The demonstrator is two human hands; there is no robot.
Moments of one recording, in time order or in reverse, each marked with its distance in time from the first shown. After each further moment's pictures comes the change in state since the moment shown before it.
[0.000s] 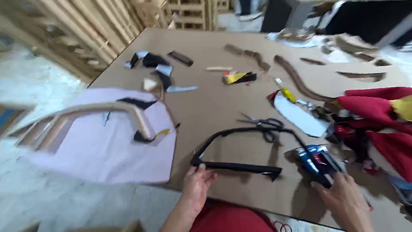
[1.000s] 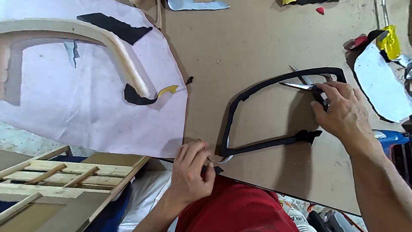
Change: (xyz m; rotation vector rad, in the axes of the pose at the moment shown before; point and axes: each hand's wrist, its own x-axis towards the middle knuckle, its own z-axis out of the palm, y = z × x) left_hand 0.030 0.012 -0.105 1.451 -0.109 1.030; right_hand 0.141 -0.176 0.071 -0.216 -0.165 -0.575
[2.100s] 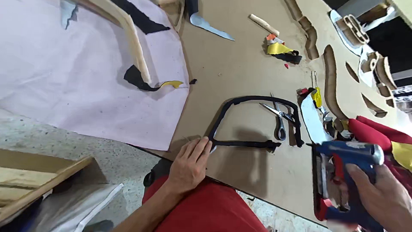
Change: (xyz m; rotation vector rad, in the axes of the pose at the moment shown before) left_hand -0.017 0.008 0.060 0.081 0.189 0.068; right_hand -0.132 -0.046 -0.162 0.248 -0.105 0.525
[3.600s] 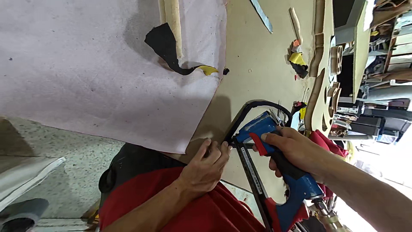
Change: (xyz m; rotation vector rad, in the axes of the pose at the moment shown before) left_hand 0.002 -0.008 0.001 -0.043 -0.043 0.118; right_hand 0.025 -0.277 0.148 -0.087 -0.618 0.524
